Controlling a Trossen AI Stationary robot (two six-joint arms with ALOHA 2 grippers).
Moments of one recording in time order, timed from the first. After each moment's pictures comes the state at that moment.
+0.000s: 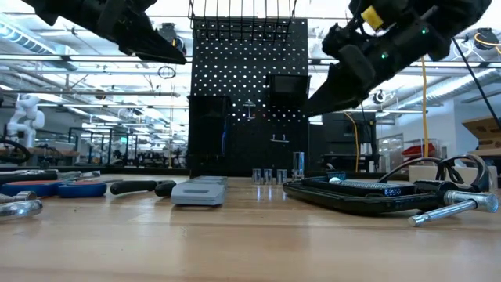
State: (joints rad) left arm 0.05 0.87 0.56 -0.06 -0.13 0.16; right arm 0.01 1.34 0.59 0.22 0.26 0.12
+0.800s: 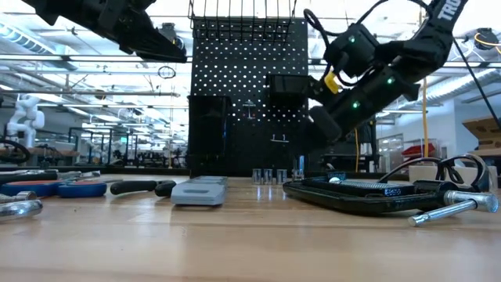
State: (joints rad) left arm 0.05 0.87 0.56 -0.05 -0.13 0.16; right arm -0.12 1.64 0.59 0.46 0.28 0.12
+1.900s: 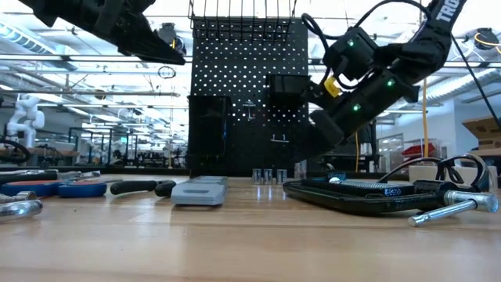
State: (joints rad) left arm 0.05 0.86 0.54 -0.04 -0.13 0.19; right arm -0.12 1.63 0.59 0.41 0.26 0.14
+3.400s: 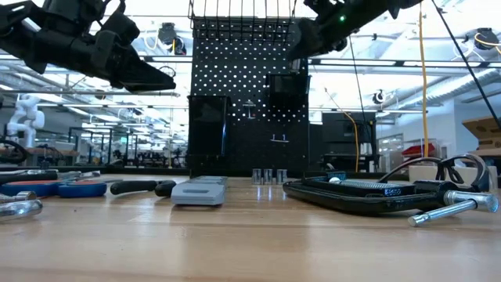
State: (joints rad) left arm 0.21 0.77 0.22 0.35 0.02 0.11; right arm -0.26 1.29 0.97 0.03 0.44 -0.21
